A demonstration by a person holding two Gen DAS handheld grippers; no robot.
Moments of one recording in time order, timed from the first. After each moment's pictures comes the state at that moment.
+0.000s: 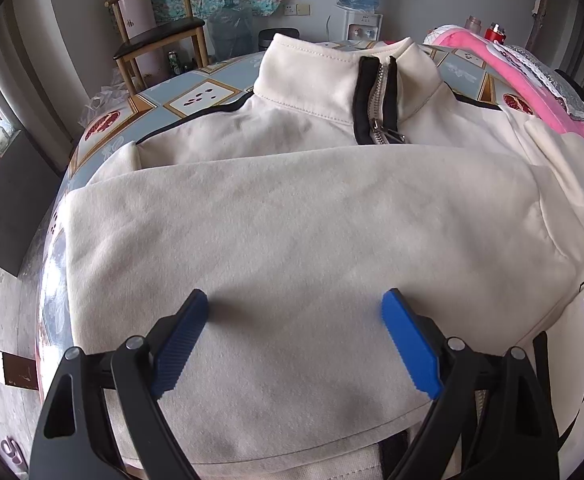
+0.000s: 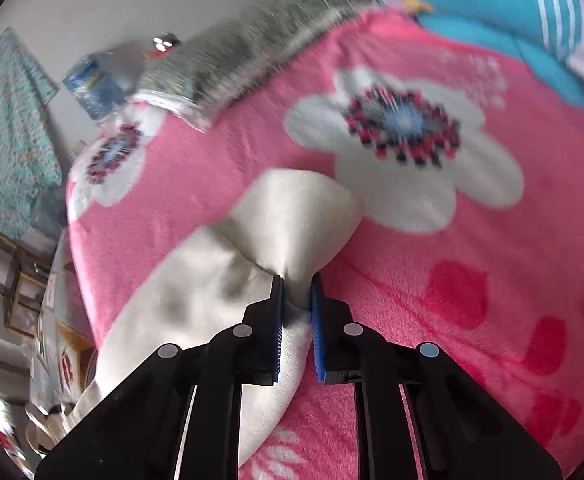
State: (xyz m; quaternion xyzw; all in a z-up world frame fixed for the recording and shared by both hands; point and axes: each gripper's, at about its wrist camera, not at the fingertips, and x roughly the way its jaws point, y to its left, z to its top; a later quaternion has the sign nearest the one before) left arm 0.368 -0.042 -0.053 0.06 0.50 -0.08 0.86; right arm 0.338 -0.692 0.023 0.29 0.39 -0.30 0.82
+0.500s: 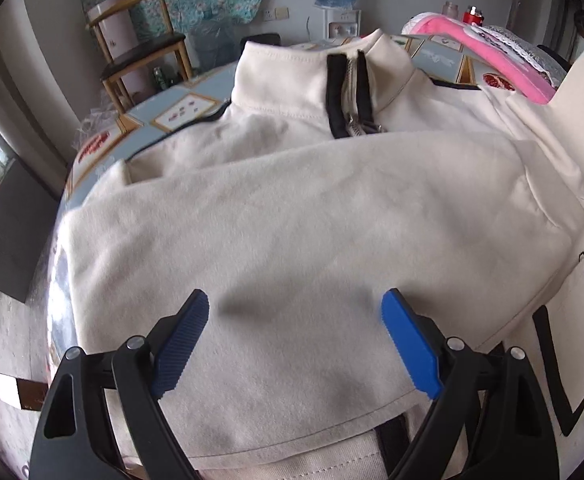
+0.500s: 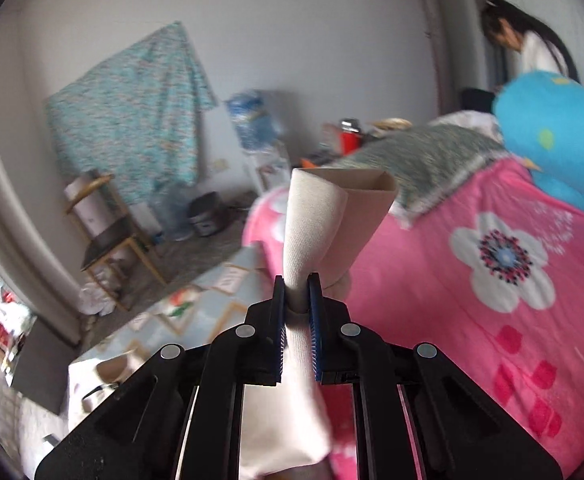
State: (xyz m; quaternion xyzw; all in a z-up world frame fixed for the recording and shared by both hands) left arm 0.358 -0.049 -0.051 0.09 0.49 -0.10 0.86; right arm 0.311 -0.530 0.188 0.18 0.27 -0.11 0.94
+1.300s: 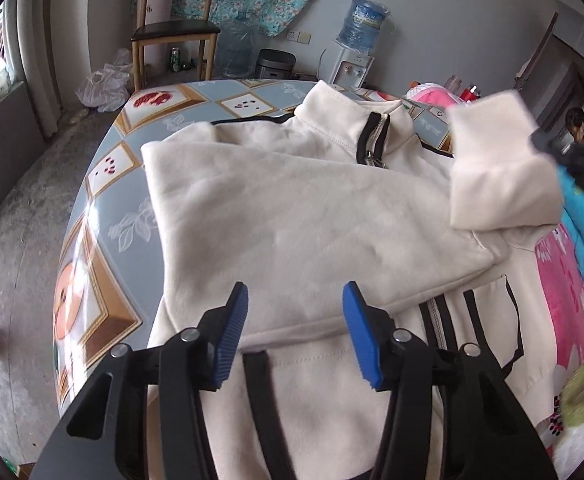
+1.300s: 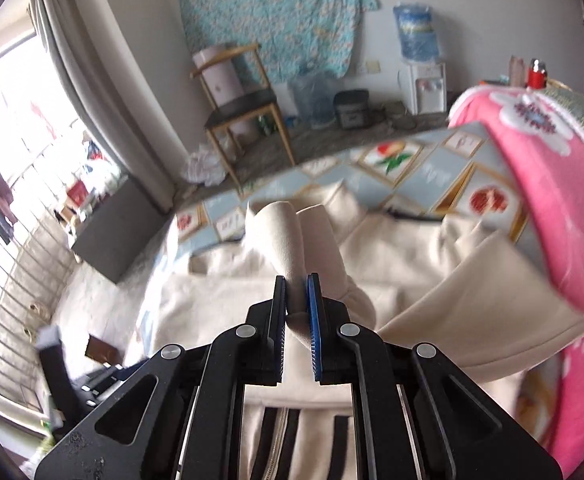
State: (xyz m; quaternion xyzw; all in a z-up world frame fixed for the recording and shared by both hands) left arm 0.288 0.045 -0.005 -0.07 0.47 -0.13 0.87; right arm 0.339 -0.267 0.080 0.11 0.40 0.11 0.90
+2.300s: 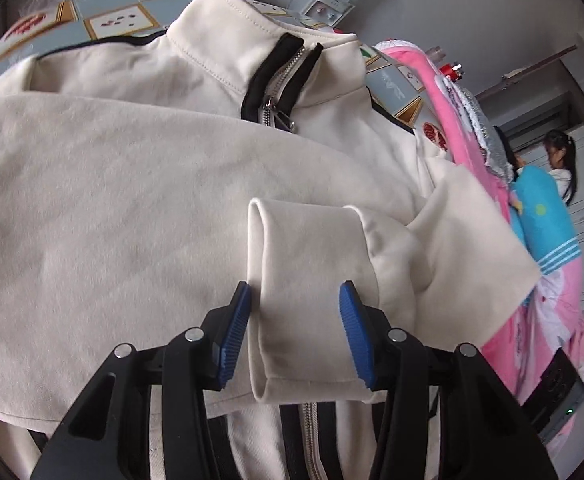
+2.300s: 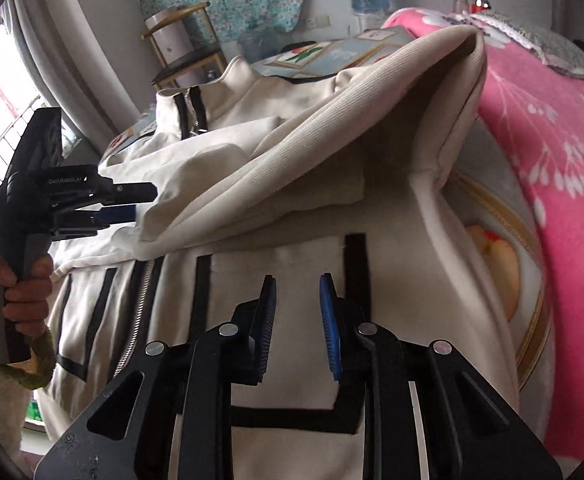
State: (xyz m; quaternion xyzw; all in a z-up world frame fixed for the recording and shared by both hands) left arm 0.375 -0.072 -0.044 -0.17 0.57 -0.21 0.77; right arm 0.230 -0.336 -0.032 0.11 0.45 0.04 0.89
